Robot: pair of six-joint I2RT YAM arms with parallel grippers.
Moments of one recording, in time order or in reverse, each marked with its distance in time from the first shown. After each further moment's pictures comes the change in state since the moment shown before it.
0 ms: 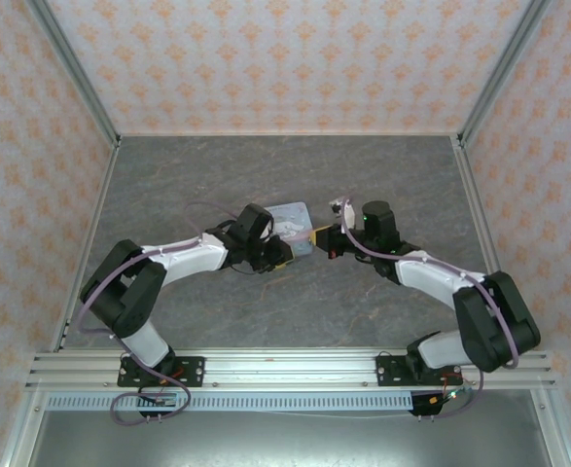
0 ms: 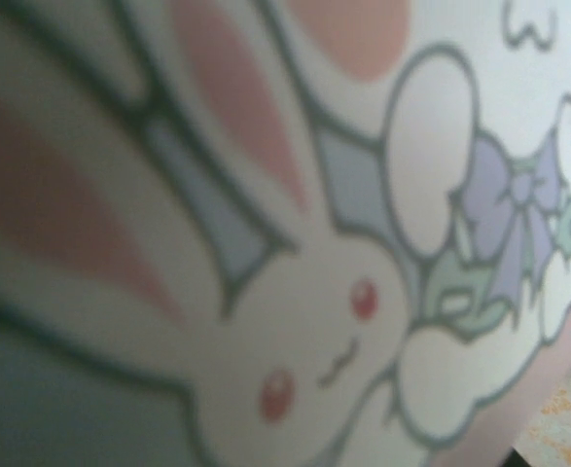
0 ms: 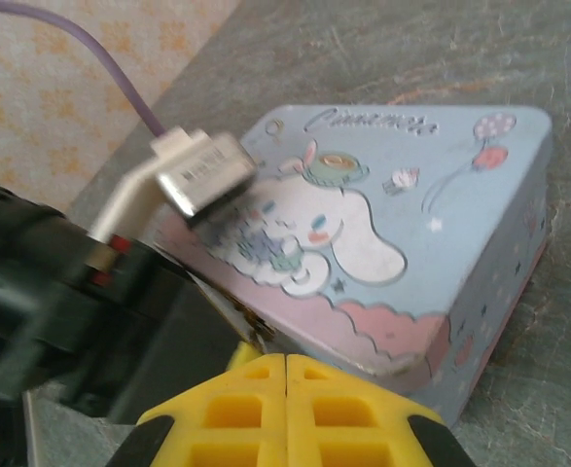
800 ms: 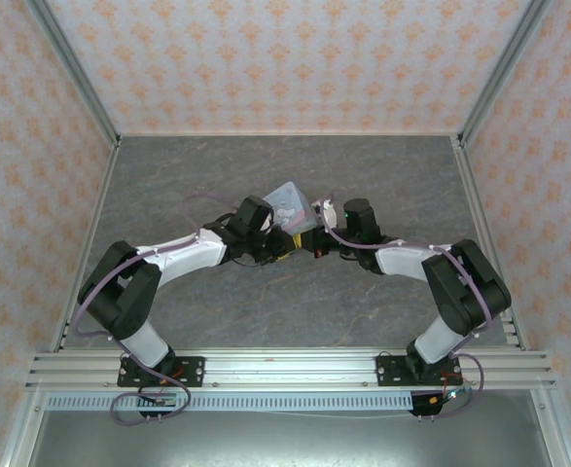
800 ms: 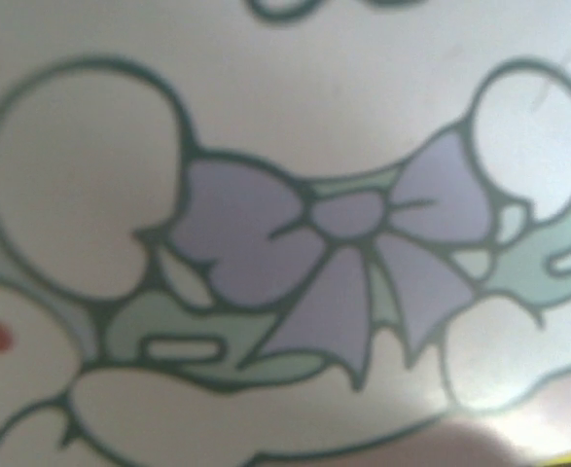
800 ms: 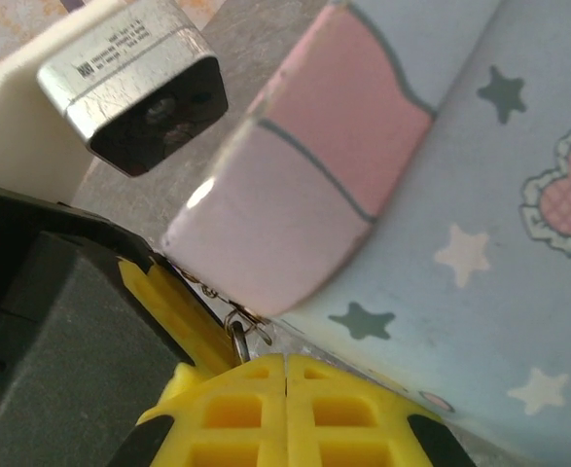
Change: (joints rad) left arm 0.003 -0.028 0.058 -0.013 0.005 -0.002; right arm 0.050 0.259 0.075 0.134 -0.066 0.019
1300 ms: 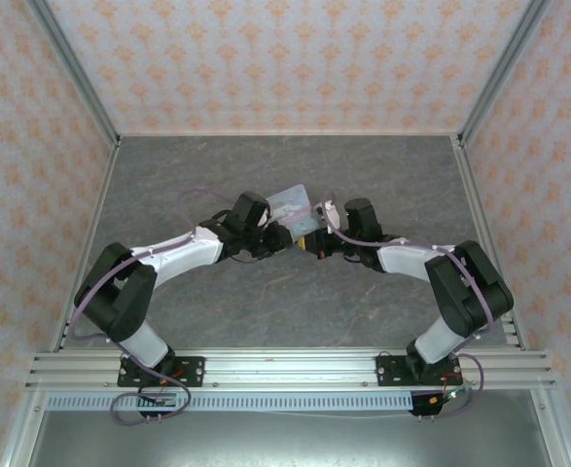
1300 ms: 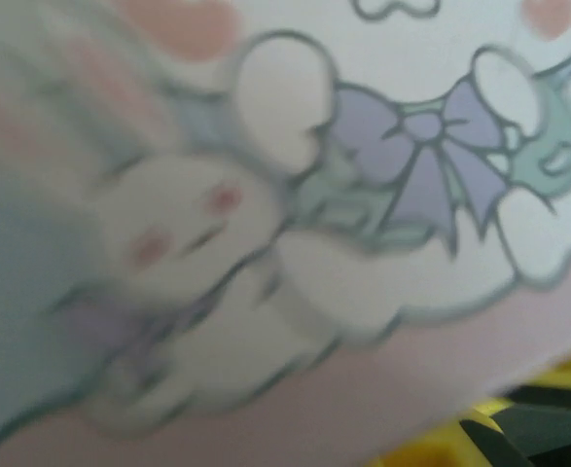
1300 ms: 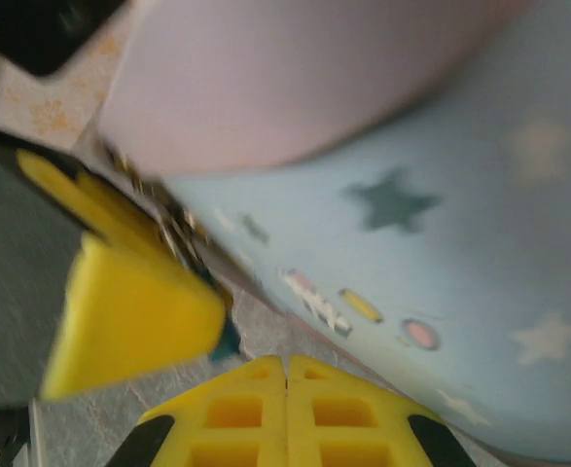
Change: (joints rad) left arm 0.019 -0.015 0.013 -0.007 -0.013 0.053; right arm -0.009 -0.015 0.023 -0.098 0.011 -0.003
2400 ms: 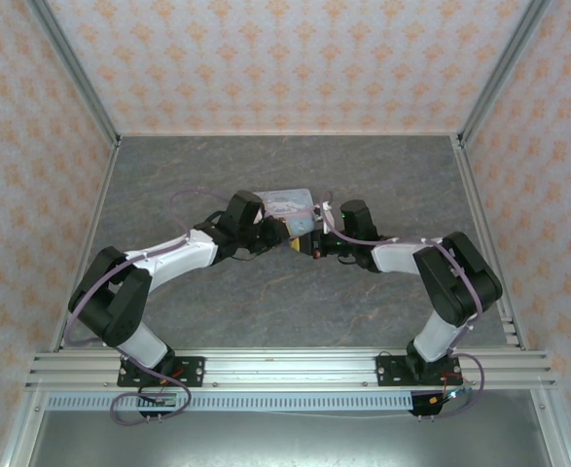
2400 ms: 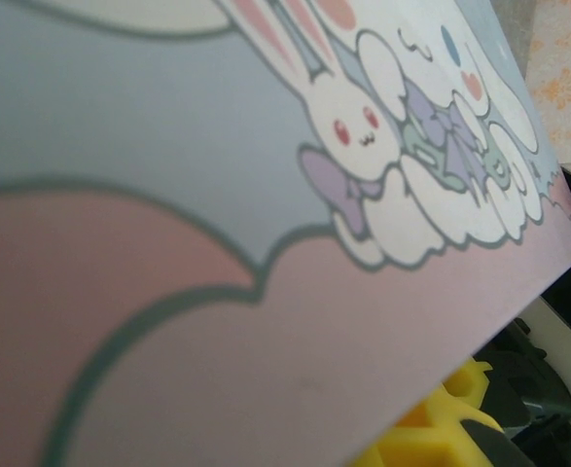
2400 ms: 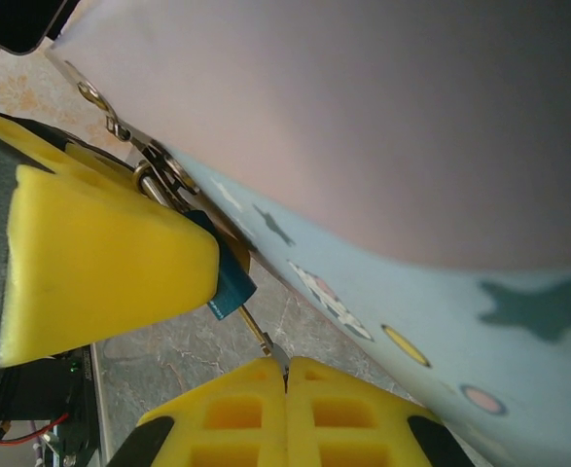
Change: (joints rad) left arm 0.019 -0.041 -0.040 0.098 -0.063 -0.023; right arm 0.005 0.074 0.001 0.093 -0.086 0.150
